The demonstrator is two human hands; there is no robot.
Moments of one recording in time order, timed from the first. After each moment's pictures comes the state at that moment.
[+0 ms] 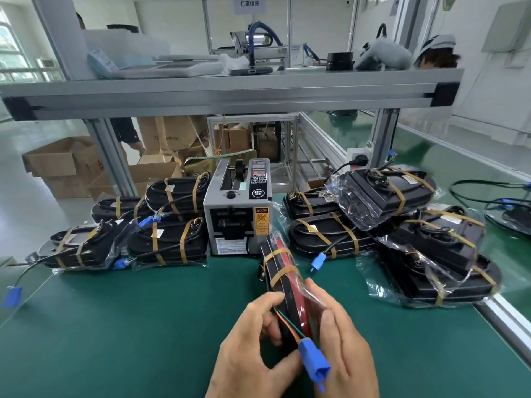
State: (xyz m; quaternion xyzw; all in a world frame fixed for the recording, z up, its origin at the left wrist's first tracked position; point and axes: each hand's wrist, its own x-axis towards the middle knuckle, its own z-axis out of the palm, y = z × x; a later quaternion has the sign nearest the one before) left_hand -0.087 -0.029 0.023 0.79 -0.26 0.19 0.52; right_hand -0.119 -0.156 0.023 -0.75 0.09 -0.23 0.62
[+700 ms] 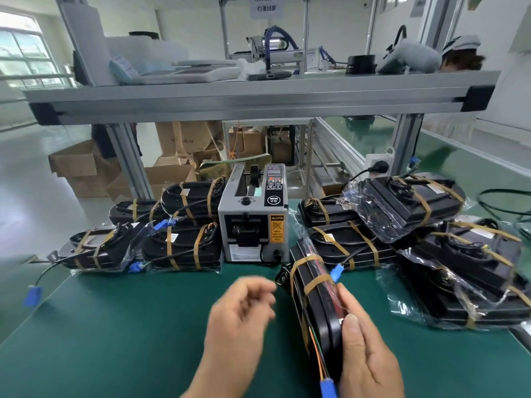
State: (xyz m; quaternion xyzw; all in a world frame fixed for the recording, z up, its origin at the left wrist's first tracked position) left_hand -0.045 -0.015 0.046 0.76 -0.10 0.11 0.63; right_hand -0.104 -0.156 0.026 -0.67 0.11 -0.23 0.70
